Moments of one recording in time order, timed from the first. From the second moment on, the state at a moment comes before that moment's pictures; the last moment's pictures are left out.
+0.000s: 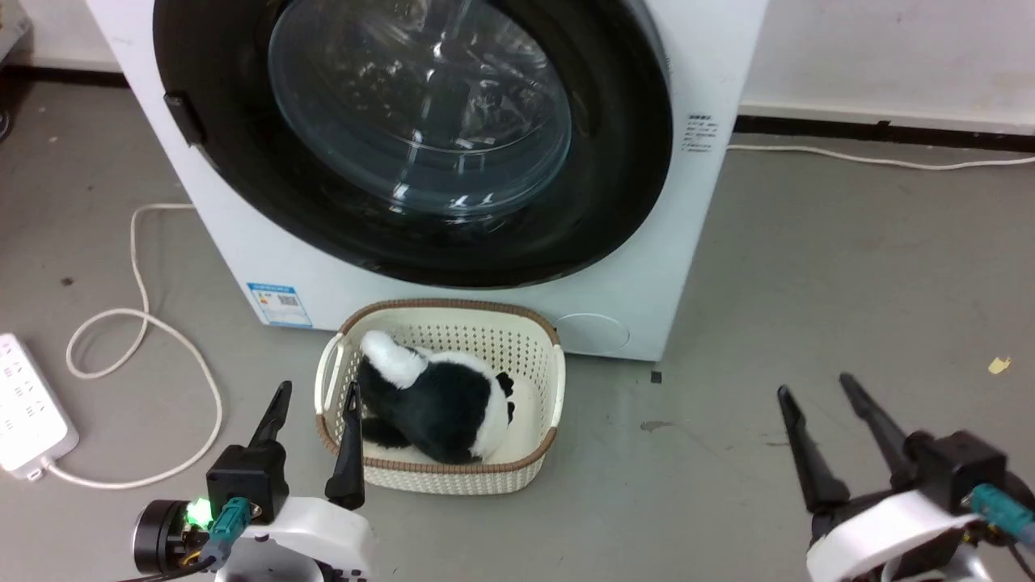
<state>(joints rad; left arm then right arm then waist) -0.02 0.05 -0.02 0.00 -0.04 0.00 -0.05 -0.01 -0.09 0.00 0.00 0.12 0.13 -0.05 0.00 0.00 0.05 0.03</state>
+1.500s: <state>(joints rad) -0.11 0.05 -0.07 -0.06 -0.08 0.02 -0.15 -0.58 -0.12 -0.13 0.25 0.85 0.13 0.21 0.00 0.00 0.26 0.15</state>
